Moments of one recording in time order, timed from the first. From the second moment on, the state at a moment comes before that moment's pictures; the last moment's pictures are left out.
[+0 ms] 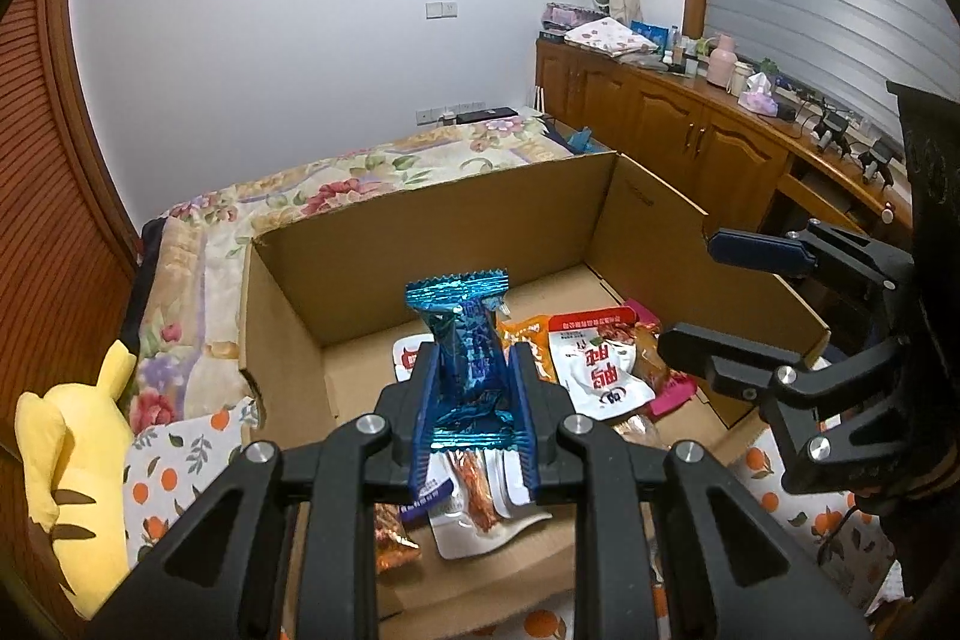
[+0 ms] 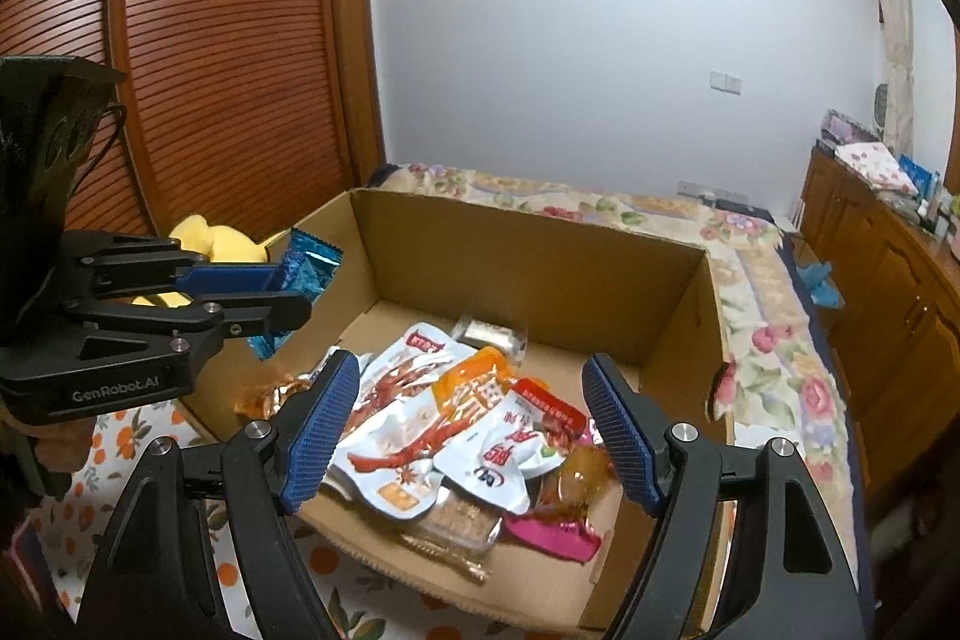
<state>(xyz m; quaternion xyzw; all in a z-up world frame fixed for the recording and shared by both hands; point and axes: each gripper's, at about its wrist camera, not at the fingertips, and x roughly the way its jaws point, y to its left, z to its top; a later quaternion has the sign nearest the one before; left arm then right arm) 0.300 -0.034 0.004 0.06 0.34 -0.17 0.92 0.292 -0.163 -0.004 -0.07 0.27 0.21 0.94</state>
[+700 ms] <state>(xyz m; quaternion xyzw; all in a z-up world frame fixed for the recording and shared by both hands) 0.334 -0.021 0.002 0.04 0.35 -0.13 0.93 0.305 -0.169 -0.013 -0.06 0.28 0.20 0.94</state>
